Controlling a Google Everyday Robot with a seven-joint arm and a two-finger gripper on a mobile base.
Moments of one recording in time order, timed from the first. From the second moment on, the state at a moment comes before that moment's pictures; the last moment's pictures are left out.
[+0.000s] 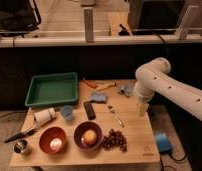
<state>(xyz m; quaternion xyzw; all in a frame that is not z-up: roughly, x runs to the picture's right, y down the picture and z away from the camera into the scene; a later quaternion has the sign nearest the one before) 0.204 0.064 0.740 -0.26 -0.01 -0.04 0.96</state>
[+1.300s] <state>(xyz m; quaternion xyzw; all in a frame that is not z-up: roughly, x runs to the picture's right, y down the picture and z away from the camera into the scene) 0.149 0.055 0.797 -0.24 -0.05 -0.05 0.97</state>
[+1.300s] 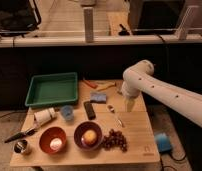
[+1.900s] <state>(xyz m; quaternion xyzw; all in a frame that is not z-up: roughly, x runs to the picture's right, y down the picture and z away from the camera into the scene) 0.132 0.052 0.826 -0.23 -0.07 -0.04 0.97</state>
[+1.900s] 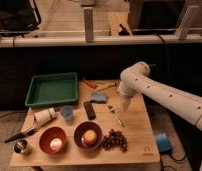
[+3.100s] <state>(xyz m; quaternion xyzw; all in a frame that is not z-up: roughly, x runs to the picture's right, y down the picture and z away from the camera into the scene) 0.106 0.059 0.871 -0.23 -0.09 -0.01 0.97</state>
